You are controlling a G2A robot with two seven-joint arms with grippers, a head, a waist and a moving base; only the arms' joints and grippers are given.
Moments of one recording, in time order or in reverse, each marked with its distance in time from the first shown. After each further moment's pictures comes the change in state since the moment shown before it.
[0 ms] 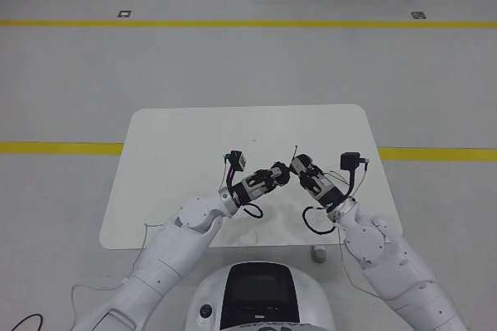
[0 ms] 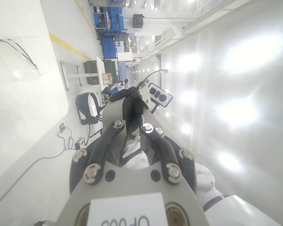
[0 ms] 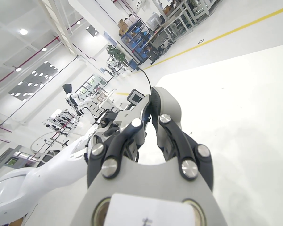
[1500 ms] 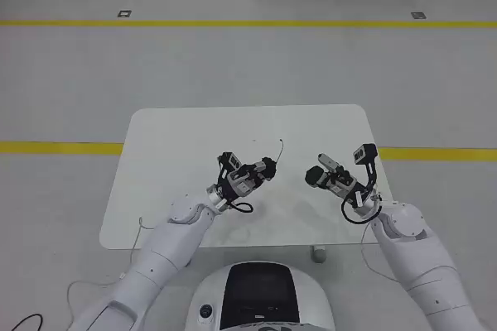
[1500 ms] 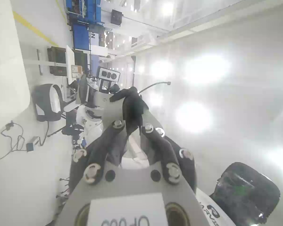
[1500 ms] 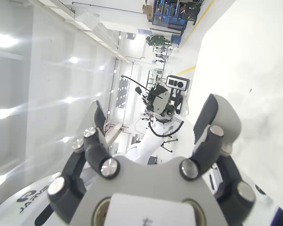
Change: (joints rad) left arm -0.038 -0.004 -0.036 0.148 -0.335 0.011 -0.220; right arm 0.047 -0.010 0.202 0.195 0.867 0.000 0.750
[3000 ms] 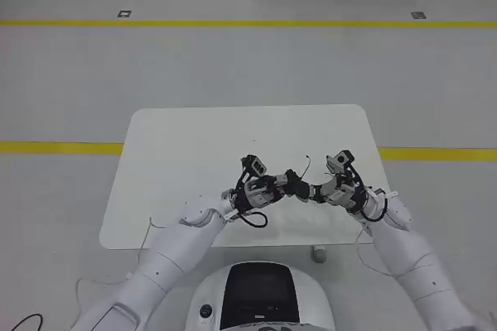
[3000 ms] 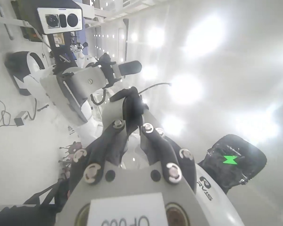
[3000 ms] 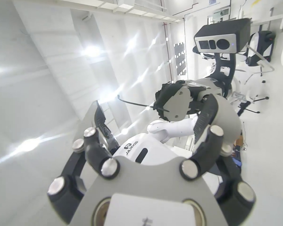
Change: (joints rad) left arm -0.001 -0.011 0.084 -0.098 -0.057 0.018 -0.140; right arm 0.108 -0.043 -0.088 0.201 0.577 0.251 0.495
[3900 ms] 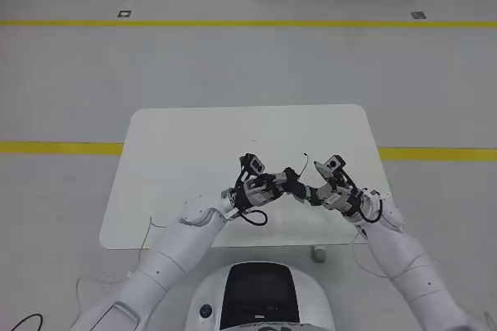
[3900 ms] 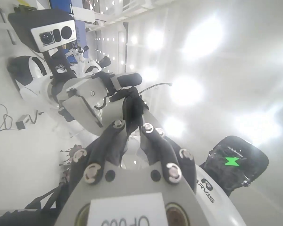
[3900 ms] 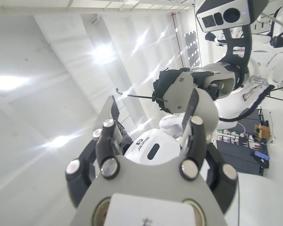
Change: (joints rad) left arm -0.006 -0.001 0.000 0.013 0.010 -0.022 0.019; right arm 0.002 -0.020 -0.031 0.019 0.047 0.064 0.030
